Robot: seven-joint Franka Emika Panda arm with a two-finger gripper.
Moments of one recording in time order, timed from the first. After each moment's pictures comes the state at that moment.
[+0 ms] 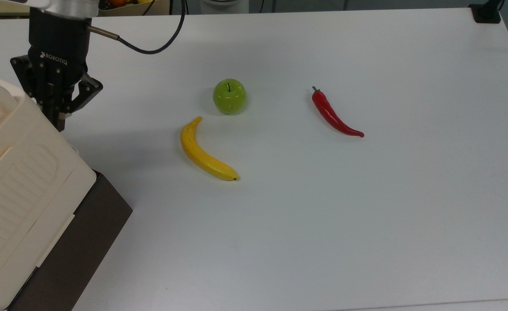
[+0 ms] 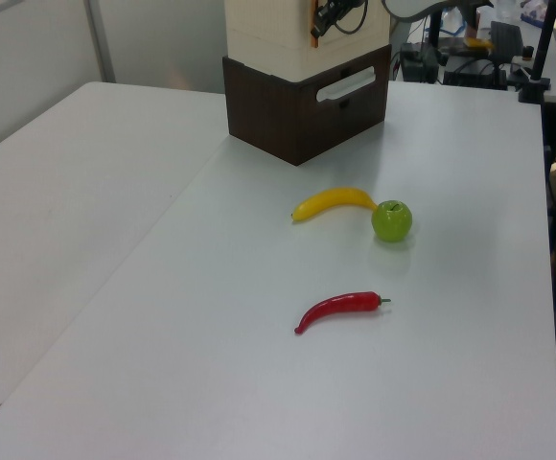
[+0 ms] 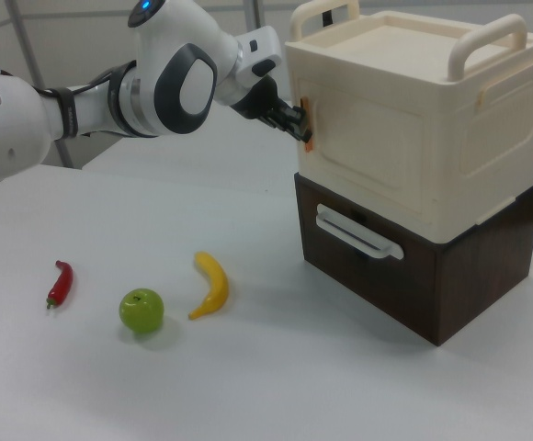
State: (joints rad) arm -0.12 0.34 -0.05 -1.45 -0.22 2.50 0.22
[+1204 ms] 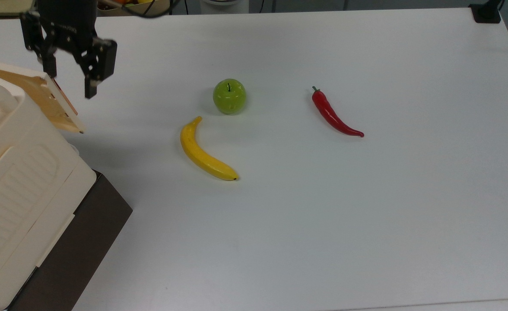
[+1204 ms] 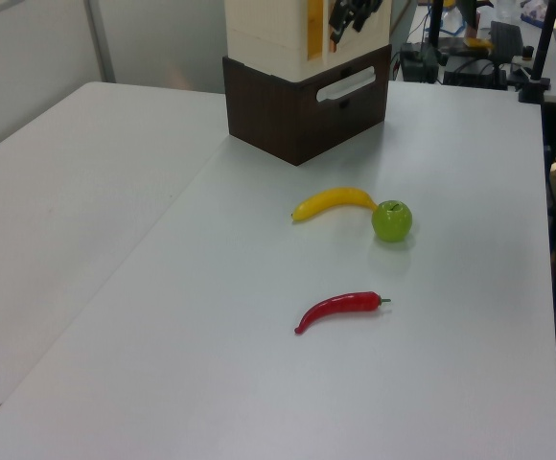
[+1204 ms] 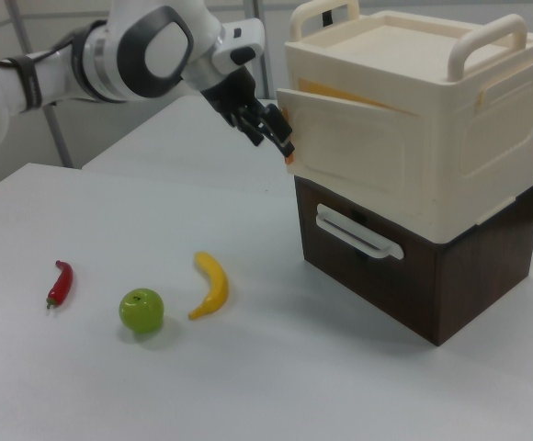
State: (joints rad) arm -0.11 0.24 -0.04 -1.45 -0.19 2.15 0.25
